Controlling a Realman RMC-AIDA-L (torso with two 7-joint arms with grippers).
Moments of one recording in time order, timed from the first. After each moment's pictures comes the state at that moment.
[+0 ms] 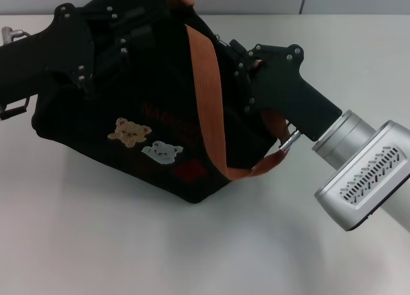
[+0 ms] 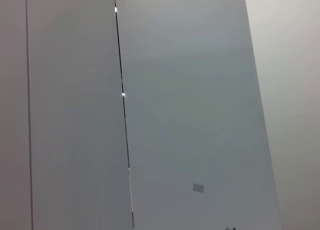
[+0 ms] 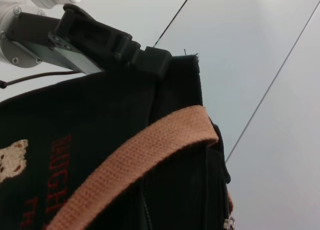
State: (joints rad) left arm -0.54 -2.05 0.53 0.64 1.71 1.90 -1.07; right arm 0.64 2.09 0.08 0.30 -2.02 -1.37 -0.39
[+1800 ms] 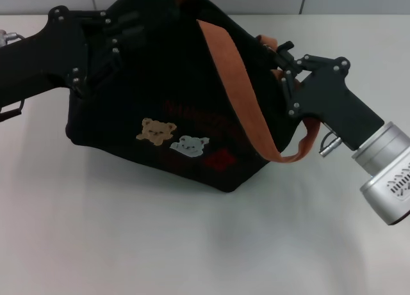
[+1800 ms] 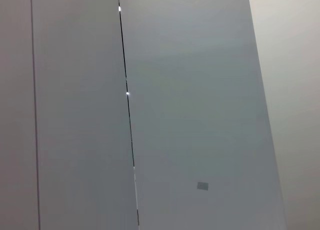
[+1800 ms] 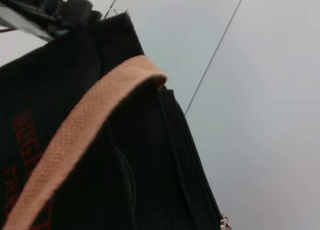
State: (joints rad) left arm -0.52 -2.04 0.52 0.64 1.71 1.90 -1.06; right arm 0.55 2.09 0.11 0.19 -2.01 -1.38 -0.22
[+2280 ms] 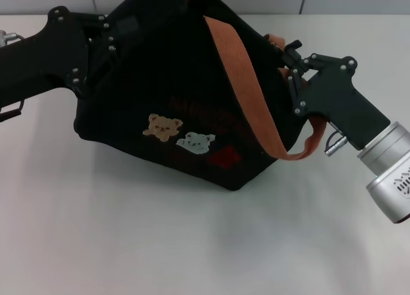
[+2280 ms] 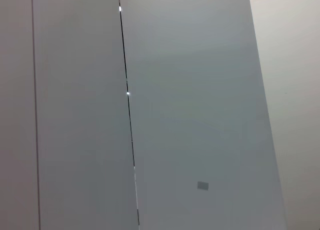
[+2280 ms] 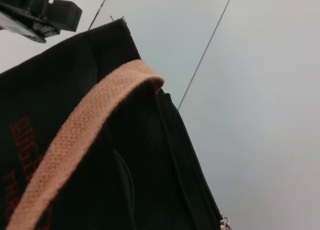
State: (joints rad) left arm -0.52 -2.04 0.53 0.64 1.71 1.90 -1.06; right arm 0.55 2.09 0.12 0.18 -2.01 -1.39 -0.20
